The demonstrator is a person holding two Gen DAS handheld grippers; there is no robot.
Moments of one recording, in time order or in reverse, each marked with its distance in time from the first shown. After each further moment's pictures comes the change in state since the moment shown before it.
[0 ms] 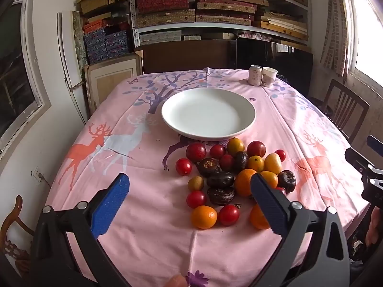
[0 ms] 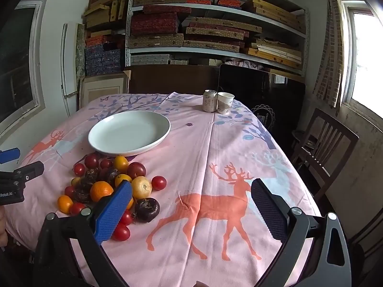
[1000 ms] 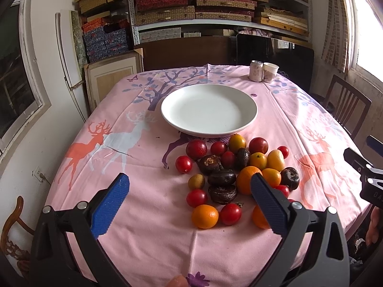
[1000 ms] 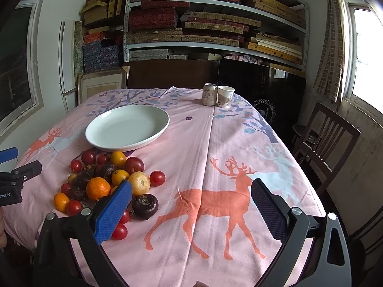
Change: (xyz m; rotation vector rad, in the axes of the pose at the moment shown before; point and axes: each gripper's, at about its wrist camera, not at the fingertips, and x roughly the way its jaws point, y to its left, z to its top) left arm 0.012 -0.004 -0.003 0.015 0.015 0.018; right arm 0.014 0.001 -0.005 0.010 0.030 -0.001
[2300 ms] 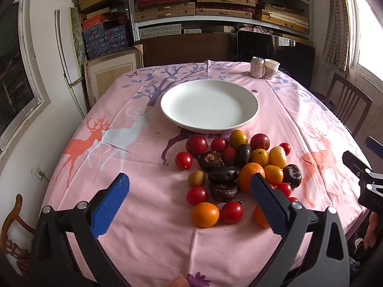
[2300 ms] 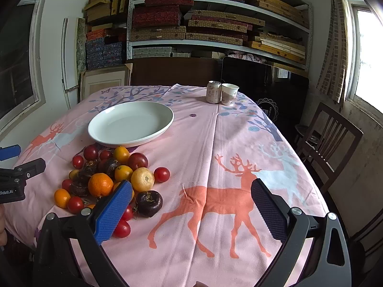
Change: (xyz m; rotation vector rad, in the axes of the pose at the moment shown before) left arm 0.007 0.001 -0.003 -0.005 0.018 -0.004; right arm 0.002 0.009 -0.006 -0.020 0.005 0.010
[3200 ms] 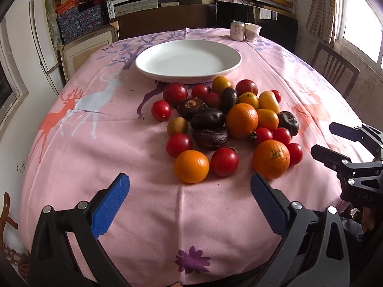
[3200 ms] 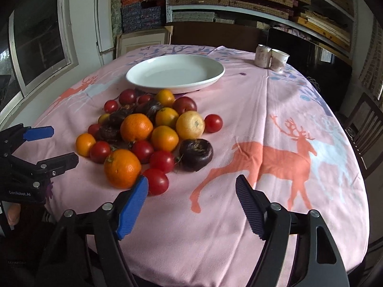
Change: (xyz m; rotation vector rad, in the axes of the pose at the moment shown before) left arm 0.034 -0.008 -0.054 0.083 0.156 -0.099; right arm 0.035 0.041 -0.042 -0.127 0.221 0.242
